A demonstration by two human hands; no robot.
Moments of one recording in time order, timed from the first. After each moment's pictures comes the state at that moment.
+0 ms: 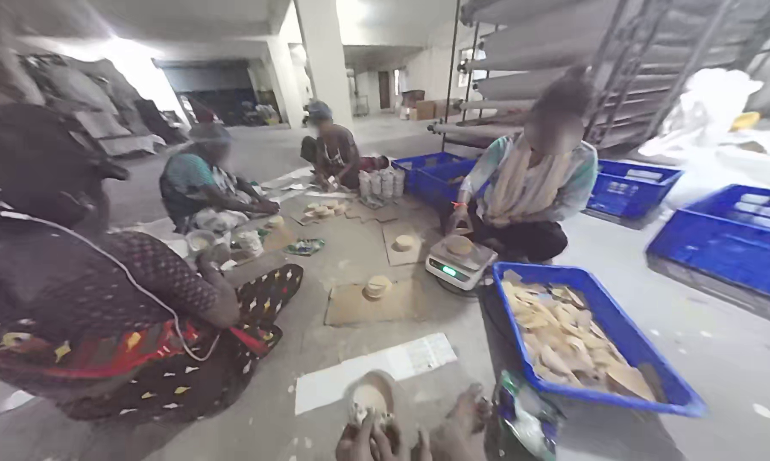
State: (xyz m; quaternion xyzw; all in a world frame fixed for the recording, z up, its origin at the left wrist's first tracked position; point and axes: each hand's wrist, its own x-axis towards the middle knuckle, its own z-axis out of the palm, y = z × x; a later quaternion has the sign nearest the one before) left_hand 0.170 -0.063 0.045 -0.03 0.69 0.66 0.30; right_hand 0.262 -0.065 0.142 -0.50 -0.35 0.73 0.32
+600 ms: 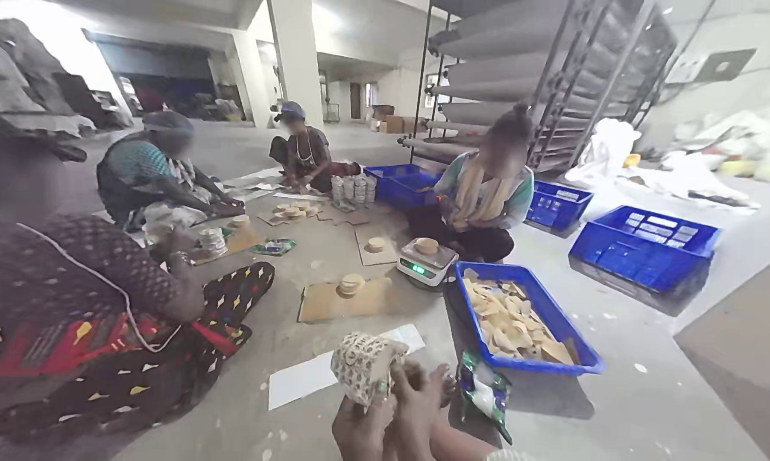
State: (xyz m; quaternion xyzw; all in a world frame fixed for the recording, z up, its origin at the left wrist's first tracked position) left_hand 0.228 -0.085 0.118 0.17 0.48 0.84 0.18; right_hand 0.254 -0.038 0.118 -0.37 -0.38 0.58 0.62
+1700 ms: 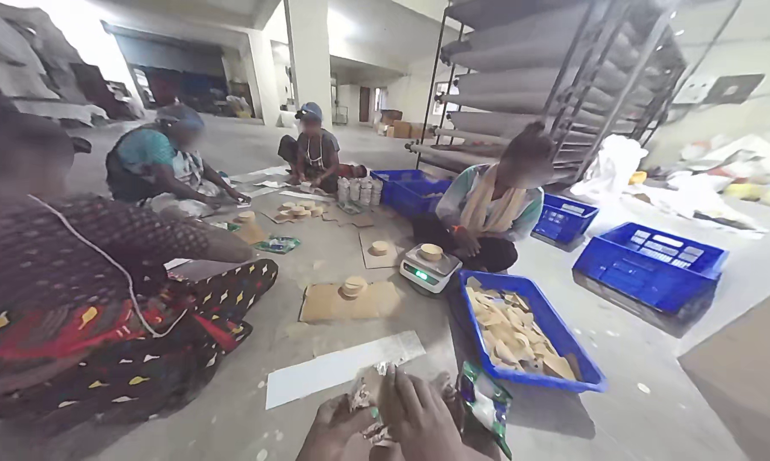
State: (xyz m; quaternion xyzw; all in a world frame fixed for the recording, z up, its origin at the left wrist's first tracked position) left_hand 0.162 -0.129 0.152 0.25 0.54 0.65 0.47; right_hand 0.308 -0.049 0.173 -0.23 -0.90 -0.16 0.32
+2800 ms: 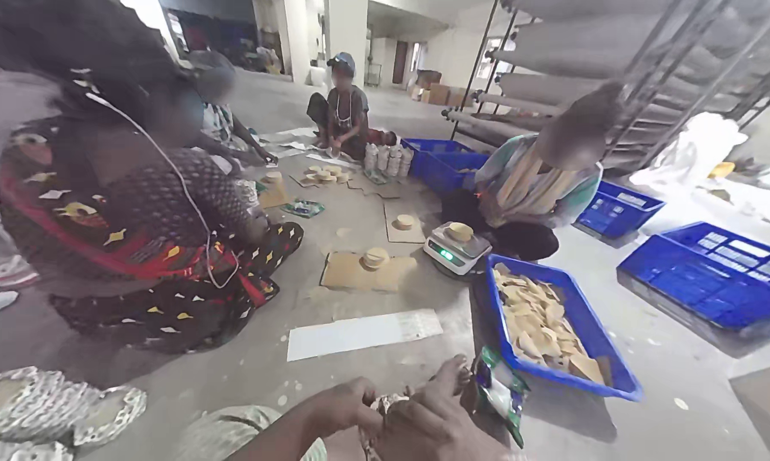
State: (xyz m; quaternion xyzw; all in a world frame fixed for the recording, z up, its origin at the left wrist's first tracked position) left_hand 0.106 -0.116 0.147 0.48 0.52 0.29 0.64; right_hand 0.321 -0.038 0.158 0.02 -0.95 0.02 0.32
